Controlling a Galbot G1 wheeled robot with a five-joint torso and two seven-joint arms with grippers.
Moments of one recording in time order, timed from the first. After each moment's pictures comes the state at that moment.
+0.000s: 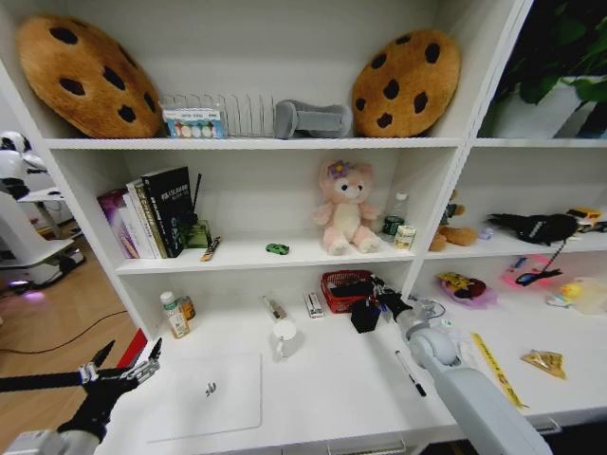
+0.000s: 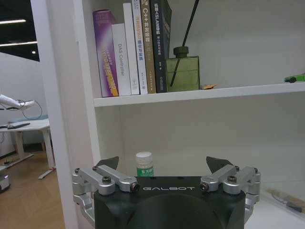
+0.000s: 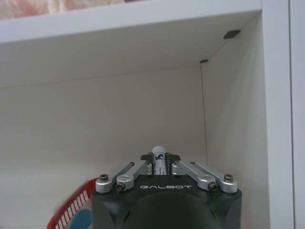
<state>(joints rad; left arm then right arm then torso) 1.97 -1.36 -1.07 -2.40 -0.45 0.13 0.10 -0.95 0.95 0.31 1.51 0.72 0.00 -0.02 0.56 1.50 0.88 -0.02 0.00</state>
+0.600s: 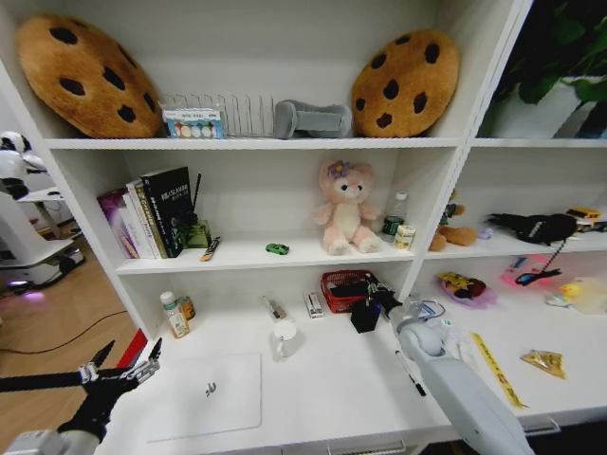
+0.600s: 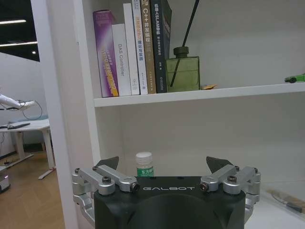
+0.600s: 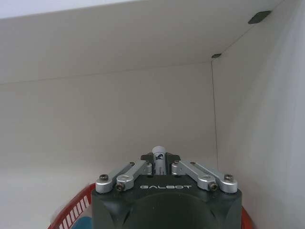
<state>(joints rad) 1.97 -1.36 -1.07 -2.40 -0.45 0.13 0.10 -0.87 0.99 0.26 1.43 0.69 0.03 -0.01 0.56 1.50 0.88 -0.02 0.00</state>
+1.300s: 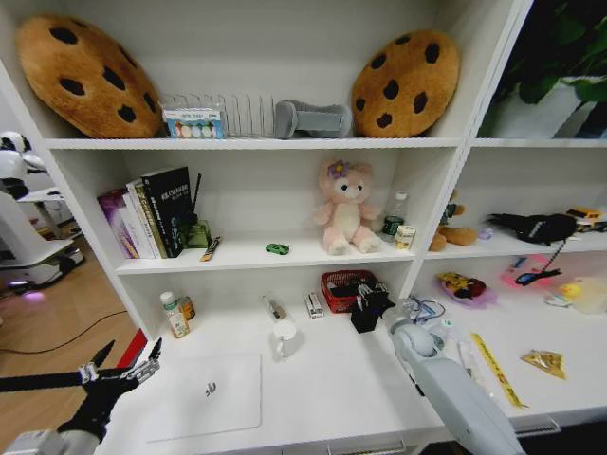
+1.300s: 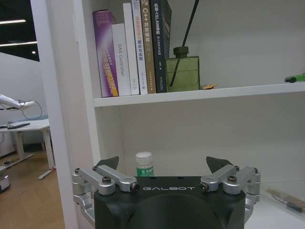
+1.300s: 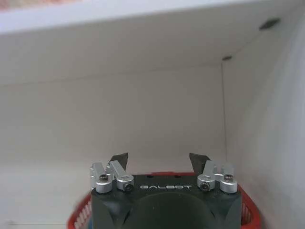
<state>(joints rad) 1.97 -1.36 -1.07 -2.40 -0.45 0.13 0.10 -0.95 0.98 0.27 1.52 0.68 0.04 -0.01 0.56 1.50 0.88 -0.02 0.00</state>
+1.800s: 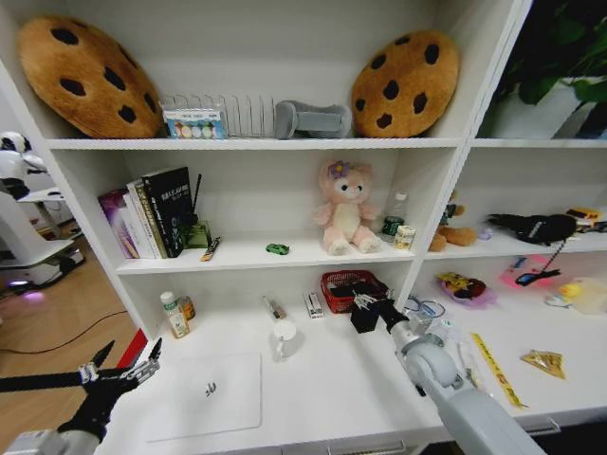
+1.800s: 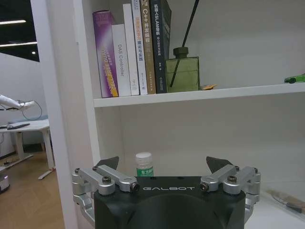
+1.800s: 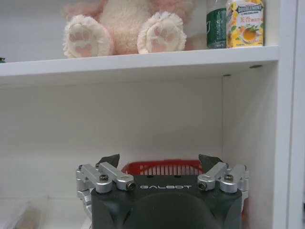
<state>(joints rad) 1.97 -1.36 -1.07 -2.40 -0.45 0.13 0.10 -1.20 0.93 0.37 1.86 0.67 -0.02 0.09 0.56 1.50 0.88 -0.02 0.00</state>
